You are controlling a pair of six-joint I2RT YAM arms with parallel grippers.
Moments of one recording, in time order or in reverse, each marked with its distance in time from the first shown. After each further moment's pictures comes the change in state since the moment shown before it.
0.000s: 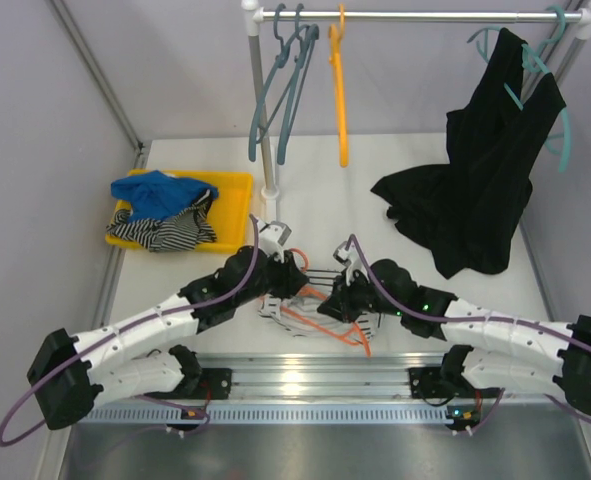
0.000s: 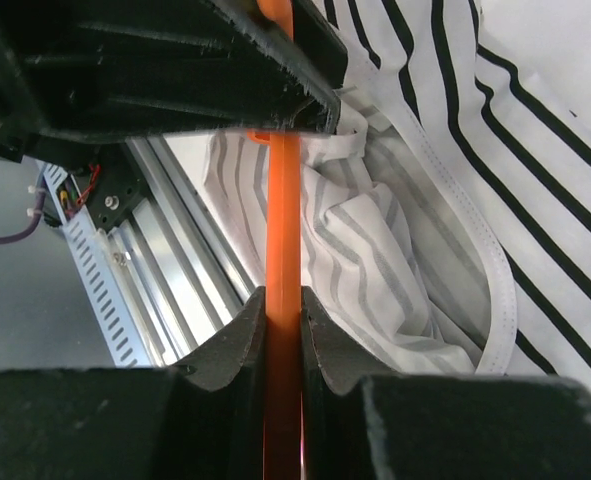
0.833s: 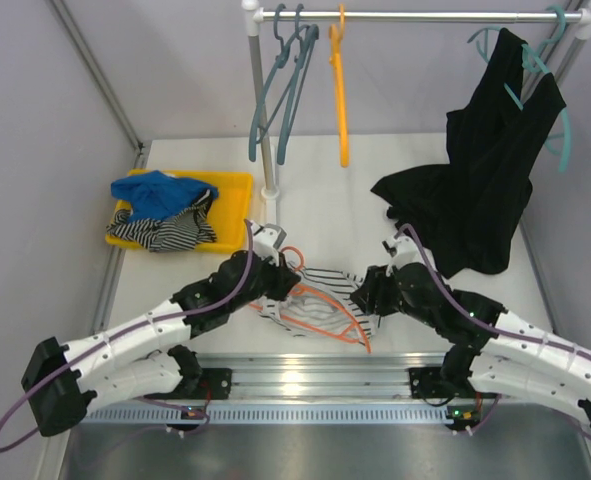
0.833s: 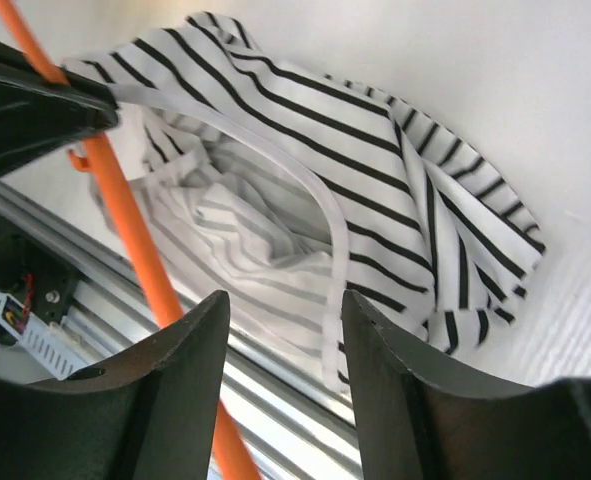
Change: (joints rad) left arm -0.020 -0.066 -0.022 -0.037 -0.080 0.070; right arm 0.018 -0.291 0.120 -0.516 0.419 0.214
